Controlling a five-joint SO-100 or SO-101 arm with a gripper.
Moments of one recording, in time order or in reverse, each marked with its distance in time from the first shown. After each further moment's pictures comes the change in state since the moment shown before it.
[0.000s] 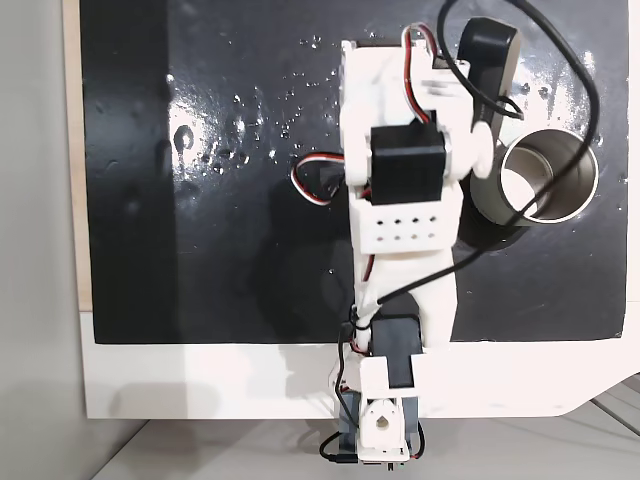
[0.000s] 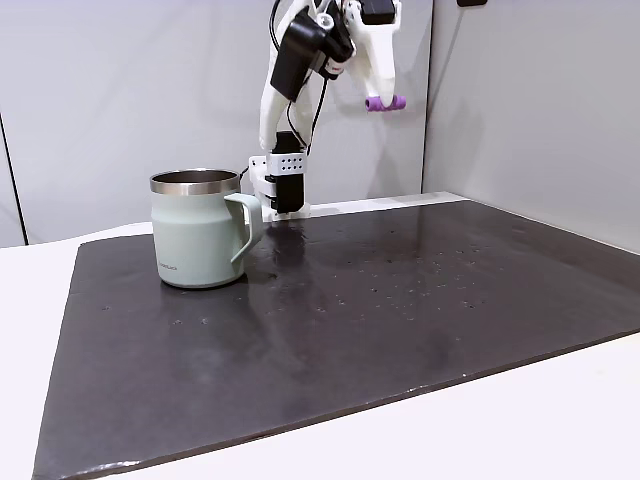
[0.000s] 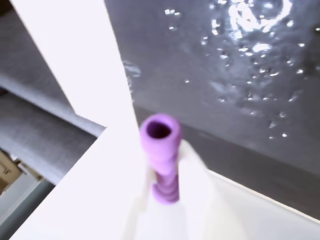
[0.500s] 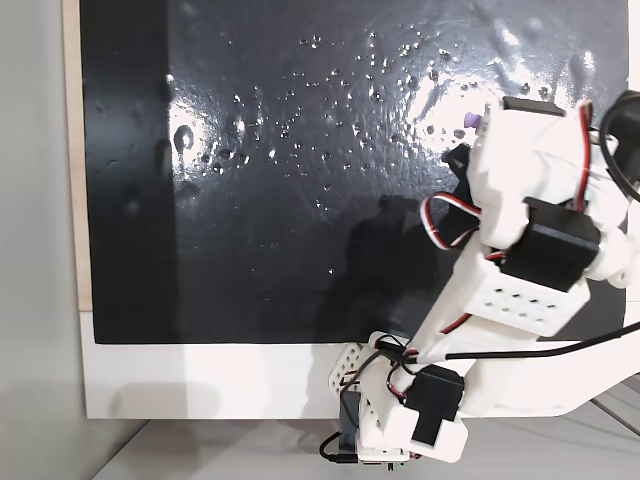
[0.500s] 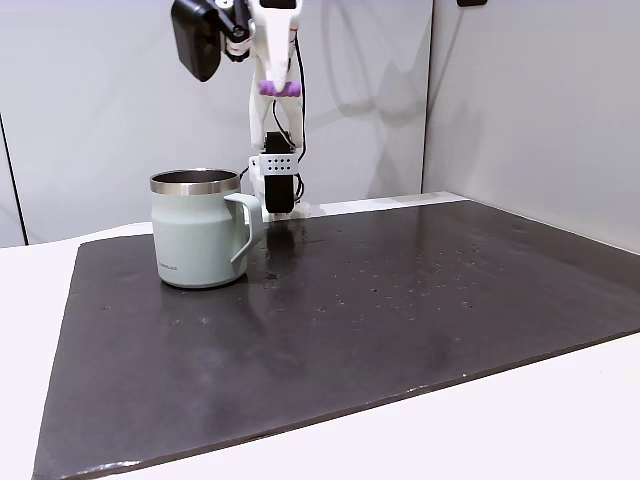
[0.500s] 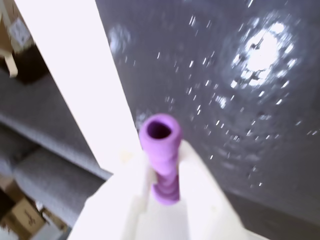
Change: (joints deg) arm 22.2 14.1 16.2 0.1 -13.0
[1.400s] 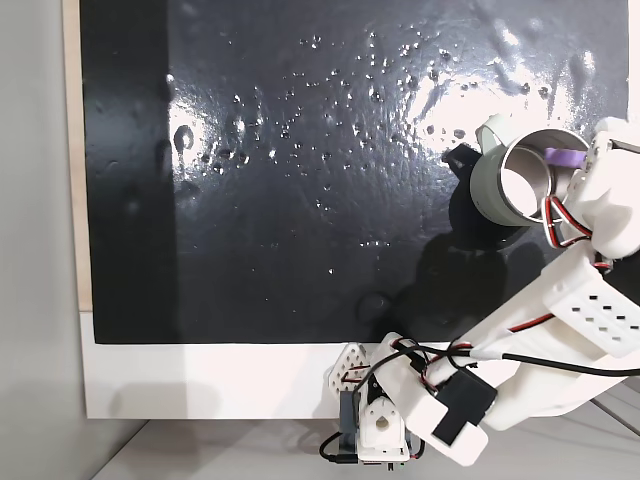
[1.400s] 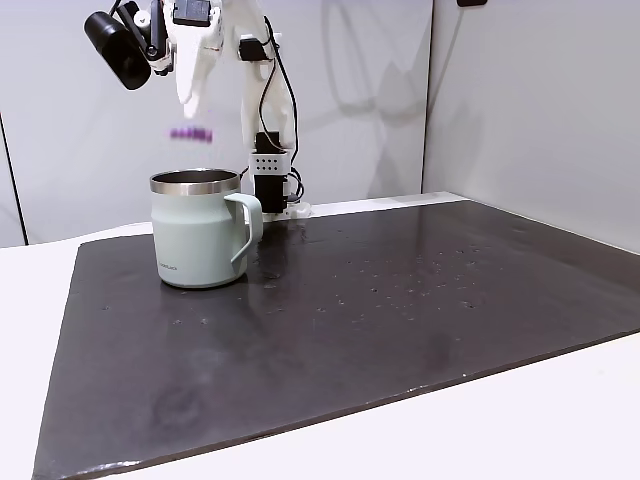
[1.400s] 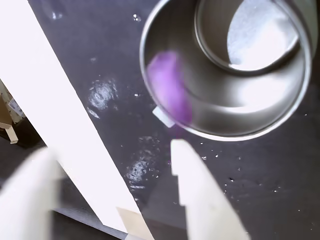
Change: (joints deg) arm 16.4 -4.0 0.3 0.0 -10.5
